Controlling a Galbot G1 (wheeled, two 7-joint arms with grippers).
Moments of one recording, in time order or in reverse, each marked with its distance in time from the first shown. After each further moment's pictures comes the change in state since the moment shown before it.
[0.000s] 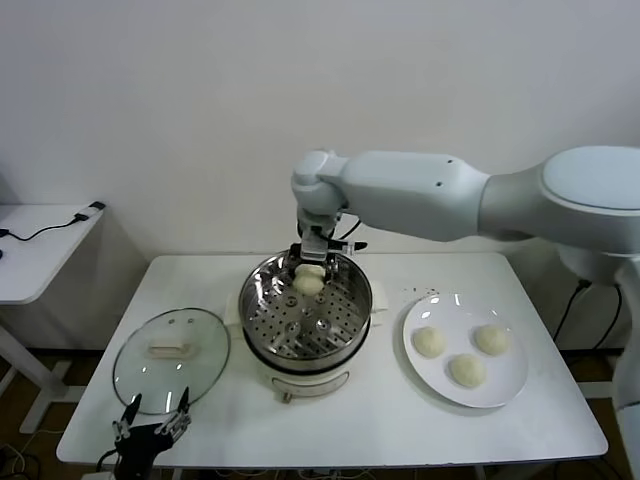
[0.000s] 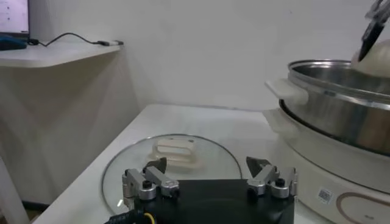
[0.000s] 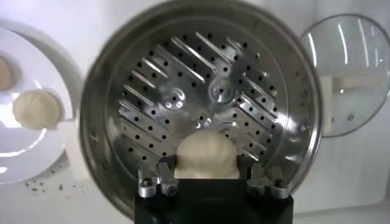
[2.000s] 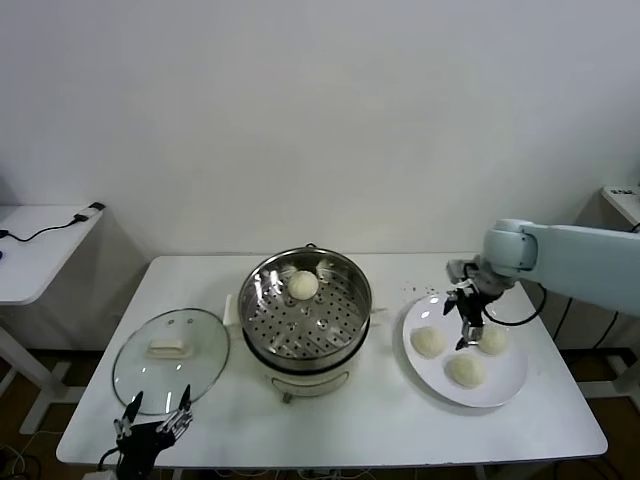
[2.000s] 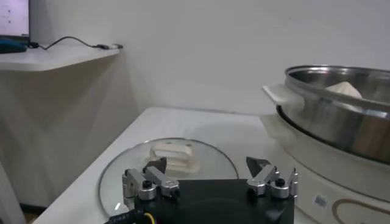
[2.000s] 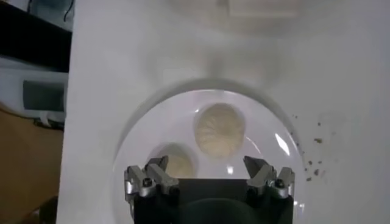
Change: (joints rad) left arm 0.000 -0.019 0.005 -0.009 0.011 -0.003 0.001; right arm -0.065 -0.659 -0.225 0.234 0.599 -0.826 0.144
